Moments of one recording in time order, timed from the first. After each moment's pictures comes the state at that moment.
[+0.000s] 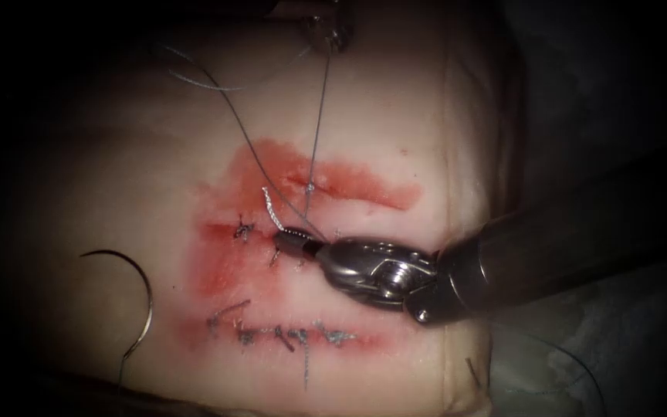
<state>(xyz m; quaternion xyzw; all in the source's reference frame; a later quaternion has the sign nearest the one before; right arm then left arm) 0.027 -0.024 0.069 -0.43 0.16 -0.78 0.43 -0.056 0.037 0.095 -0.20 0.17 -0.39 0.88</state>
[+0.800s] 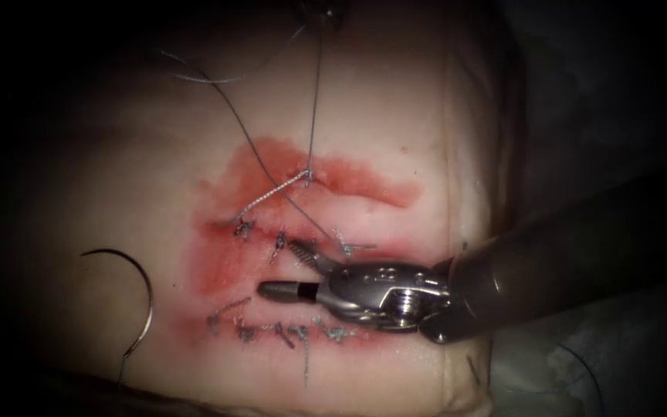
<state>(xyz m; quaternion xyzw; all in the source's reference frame) 0.026 -0.021 0.067 -0.50 0.11 -0.79 0.35 -0.054 0.034 0.090 -0.13 0.14 -0.41 0.89</state>
